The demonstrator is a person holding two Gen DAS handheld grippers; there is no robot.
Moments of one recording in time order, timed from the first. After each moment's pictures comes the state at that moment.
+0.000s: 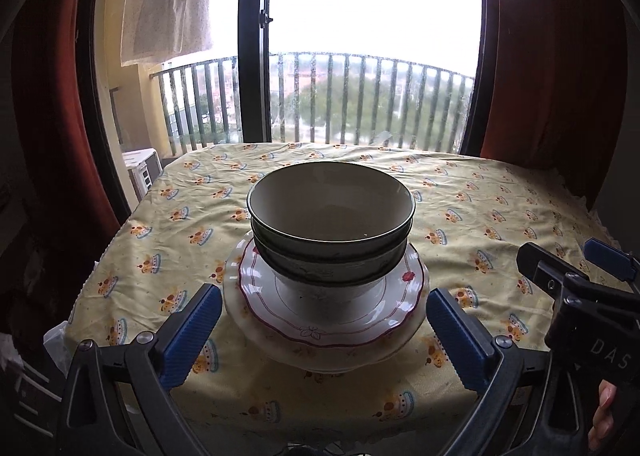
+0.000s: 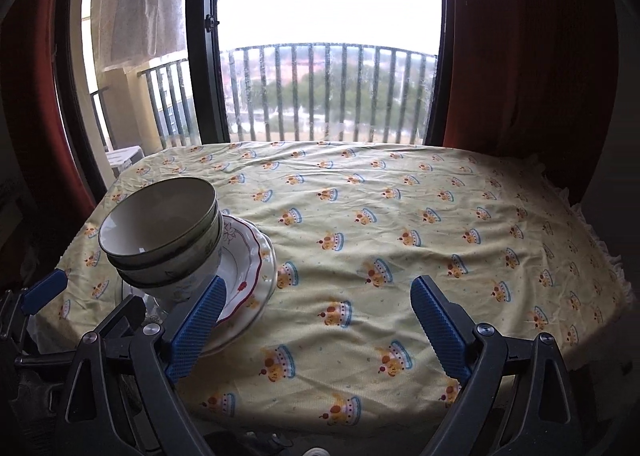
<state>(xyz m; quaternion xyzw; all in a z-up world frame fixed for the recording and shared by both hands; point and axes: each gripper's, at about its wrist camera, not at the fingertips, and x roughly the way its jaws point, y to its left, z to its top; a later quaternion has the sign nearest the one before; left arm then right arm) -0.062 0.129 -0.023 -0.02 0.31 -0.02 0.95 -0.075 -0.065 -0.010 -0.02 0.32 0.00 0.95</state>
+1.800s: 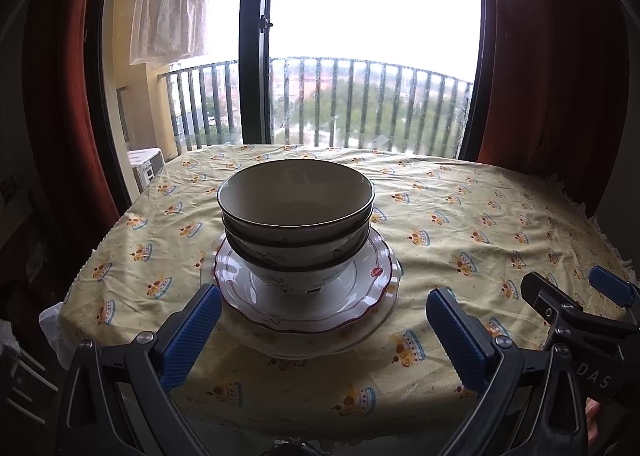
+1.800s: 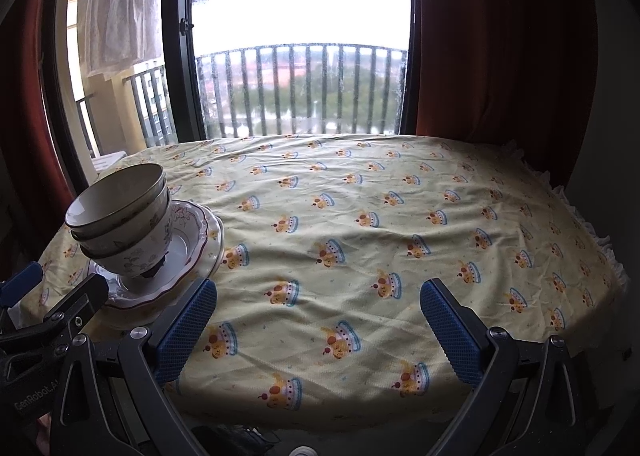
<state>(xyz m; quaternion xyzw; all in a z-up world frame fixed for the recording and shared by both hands) -0.079 0.097 -0.022 -0.03 0.30 0.00 0.95 -0.093 -0.113 -0.029 -0.01 0.32 -0.02 0.95</state>
